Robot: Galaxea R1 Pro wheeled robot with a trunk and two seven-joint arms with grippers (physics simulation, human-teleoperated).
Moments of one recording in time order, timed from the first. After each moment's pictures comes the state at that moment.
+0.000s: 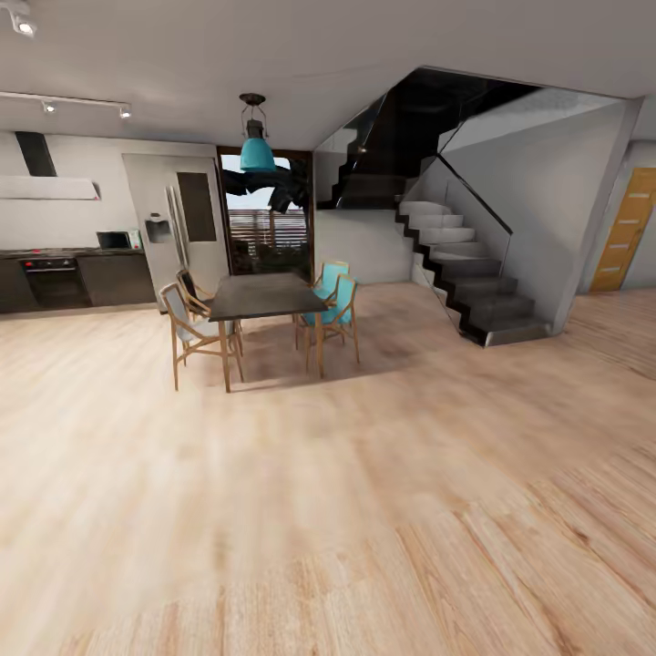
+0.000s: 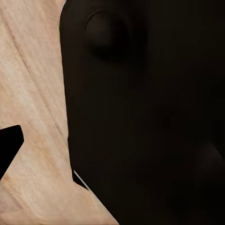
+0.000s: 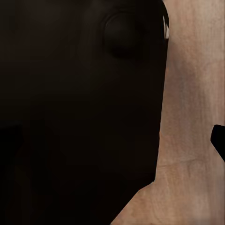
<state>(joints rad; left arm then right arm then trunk) 0.00 0.00 0.00 0.00 0.00 0.00 0.00 0.00 0.00 0.00 0.00 0.00 0.00 0.00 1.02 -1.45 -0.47</state>
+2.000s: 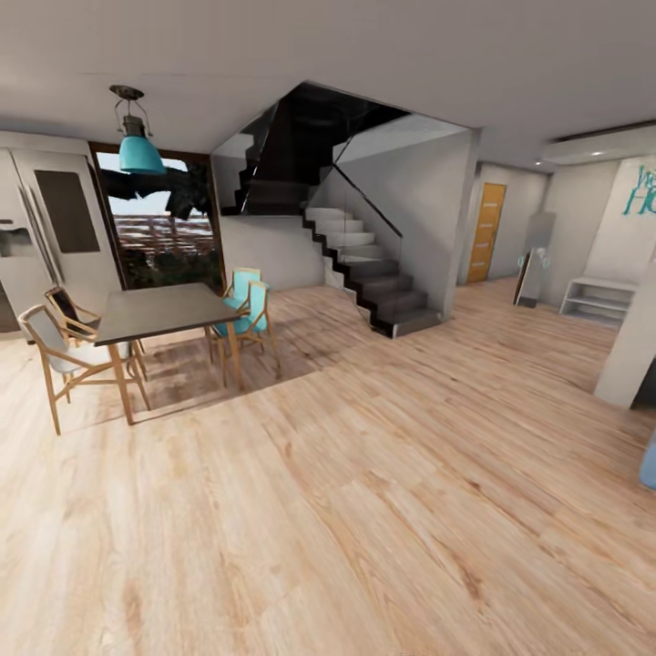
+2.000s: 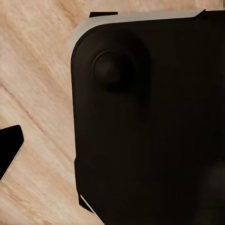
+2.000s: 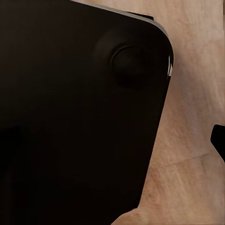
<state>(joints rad) 0.00 0.01 0.00 -0.05 0.00 0.00 0.00 0.01 0.00 0.36 -0.01 -0.18 -0.07 0.00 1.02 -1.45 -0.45</state>
